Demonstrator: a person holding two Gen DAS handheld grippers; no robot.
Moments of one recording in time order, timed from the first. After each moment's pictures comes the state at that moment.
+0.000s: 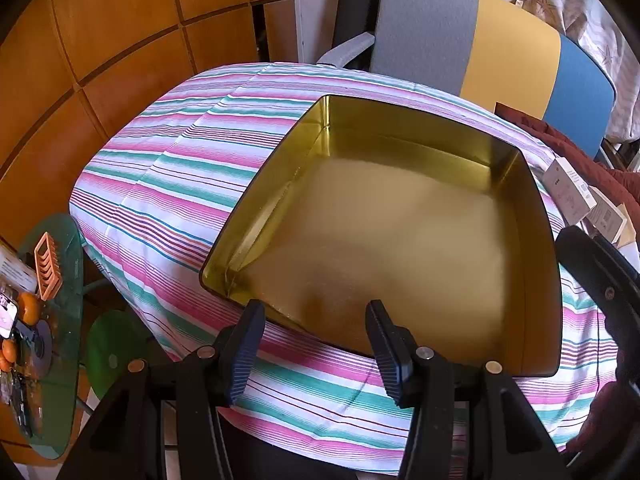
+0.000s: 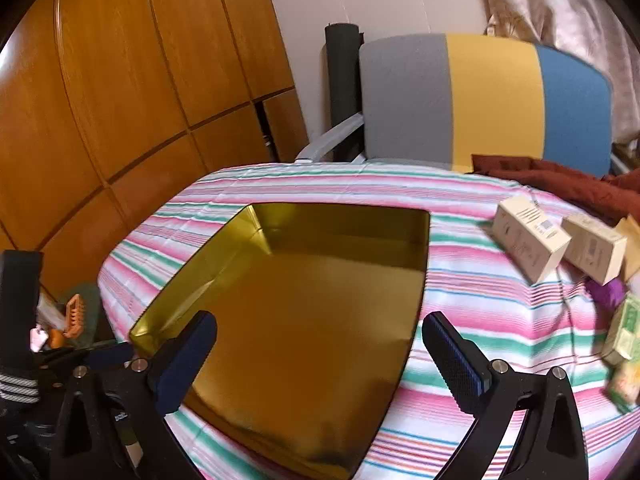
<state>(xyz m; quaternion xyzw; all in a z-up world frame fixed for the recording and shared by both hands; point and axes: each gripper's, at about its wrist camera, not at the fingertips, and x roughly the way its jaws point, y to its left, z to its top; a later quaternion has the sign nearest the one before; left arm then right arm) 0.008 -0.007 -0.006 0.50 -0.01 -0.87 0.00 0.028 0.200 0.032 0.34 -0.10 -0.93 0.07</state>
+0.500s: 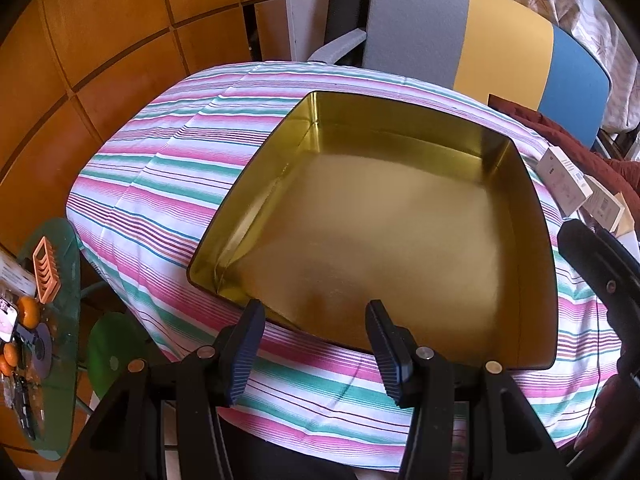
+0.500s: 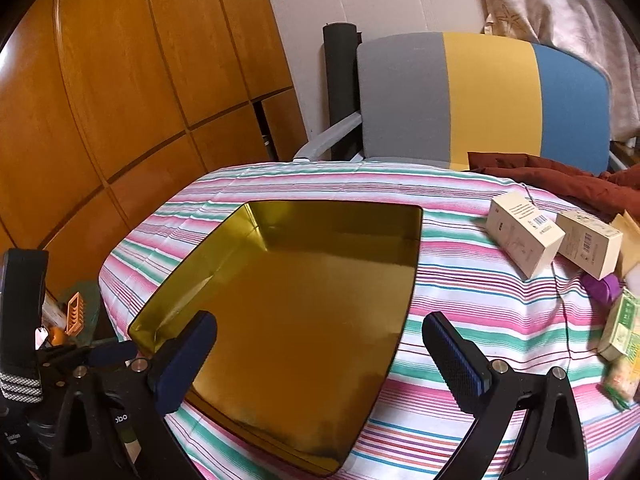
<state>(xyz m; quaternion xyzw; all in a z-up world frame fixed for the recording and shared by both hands) 0.011 0.005 -0.007 0.50 -0.02 -0.86 0.00 0.035 0.211 0.032 0.34 -0.09 -0.94 0.06</state>
